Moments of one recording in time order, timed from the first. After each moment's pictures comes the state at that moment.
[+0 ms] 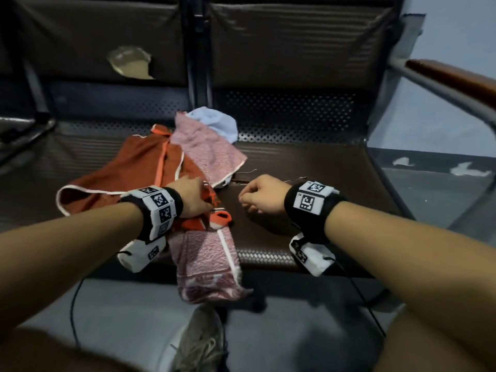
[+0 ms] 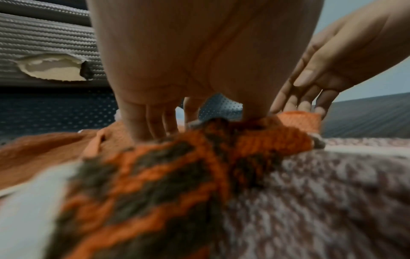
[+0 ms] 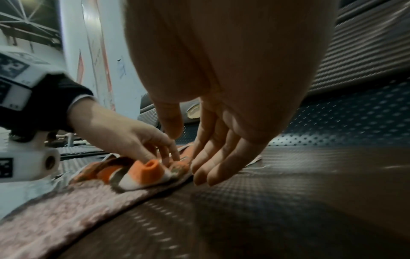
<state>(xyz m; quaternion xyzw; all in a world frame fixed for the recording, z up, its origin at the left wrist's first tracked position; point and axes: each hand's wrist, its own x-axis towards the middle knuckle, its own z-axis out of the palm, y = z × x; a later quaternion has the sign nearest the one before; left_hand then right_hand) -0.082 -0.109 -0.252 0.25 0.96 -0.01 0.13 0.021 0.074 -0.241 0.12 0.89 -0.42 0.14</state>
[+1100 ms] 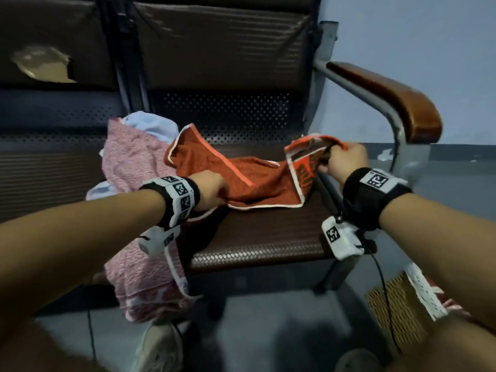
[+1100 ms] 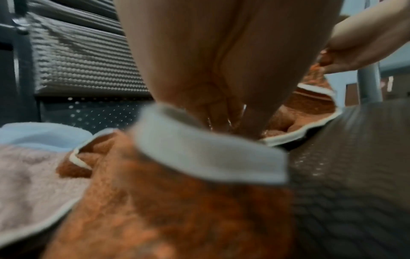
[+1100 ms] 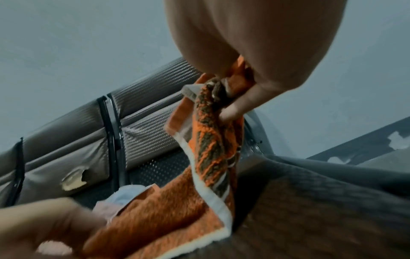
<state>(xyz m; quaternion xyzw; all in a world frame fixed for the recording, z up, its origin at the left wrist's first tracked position) -0.039 0.033 -0.244 0.51 0.85 -0.01 0.13 0.135 0.288 -0.201 0.43 0.76 -0.42 -0.24</state>
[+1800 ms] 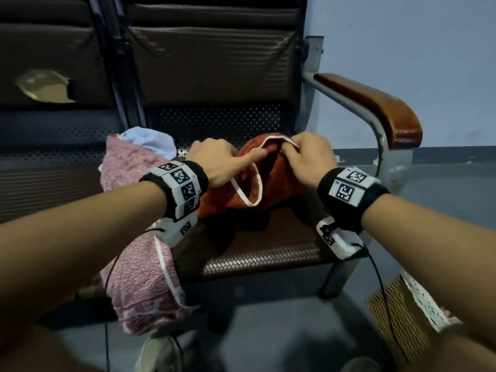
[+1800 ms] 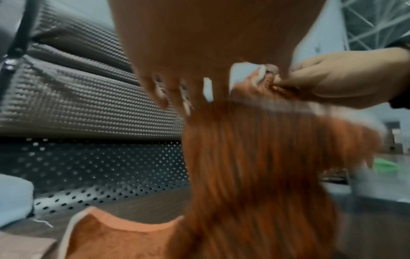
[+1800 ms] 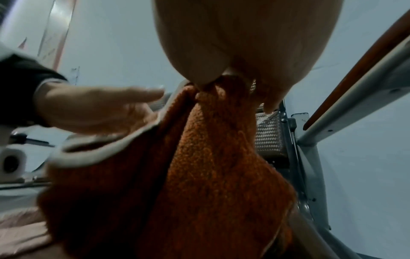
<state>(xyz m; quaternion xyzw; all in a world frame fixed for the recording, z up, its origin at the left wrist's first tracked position) -0.012 0.062 -0.165 0.43 0.89 0.18 -0.02 0.121 0.240 -0.169 0.22 0.93 -0.14 -0.27</state>
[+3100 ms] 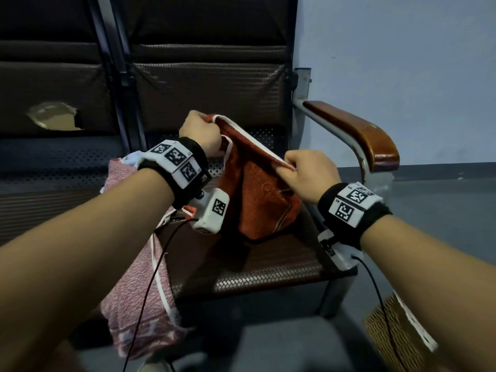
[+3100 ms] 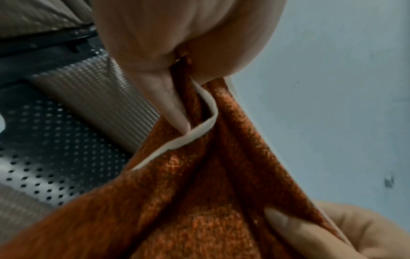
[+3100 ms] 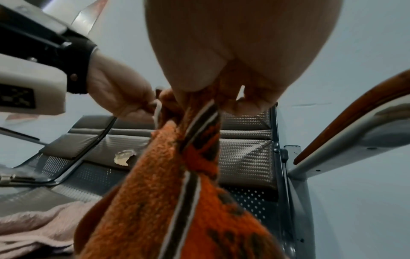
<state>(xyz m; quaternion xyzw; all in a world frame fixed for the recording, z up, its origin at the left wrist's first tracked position) -0.033 0.090 -0.093 0.15 0.79 0.59 0.05 0.145 0.238 -0.135 0.20 0.95 -0.09 -0.24</state>
